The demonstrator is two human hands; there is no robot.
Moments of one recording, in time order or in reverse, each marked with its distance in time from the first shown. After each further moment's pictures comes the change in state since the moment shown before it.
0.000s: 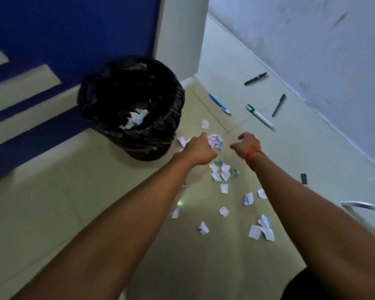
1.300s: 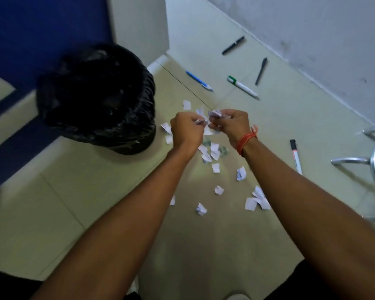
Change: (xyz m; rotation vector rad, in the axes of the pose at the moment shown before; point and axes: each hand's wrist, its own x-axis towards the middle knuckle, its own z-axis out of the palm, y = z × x) left_hand -0.014 0.032 0.014 -0.433 0.425 0.087; right_hand -0.026 0.005 -0.003 0.949 -0.068 -0.147
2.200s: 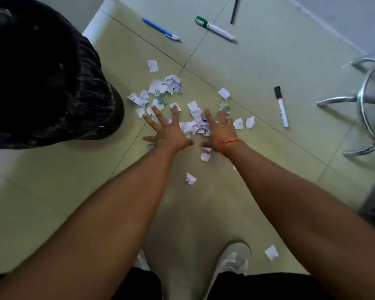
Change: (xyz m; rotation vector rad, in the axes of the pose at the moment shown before) left_hand -0.013 -0.086 0.057 0.879 -0.606 -0.181; right_hand -0.033 0.110 -0.052 -1.246 -0.154 0.227
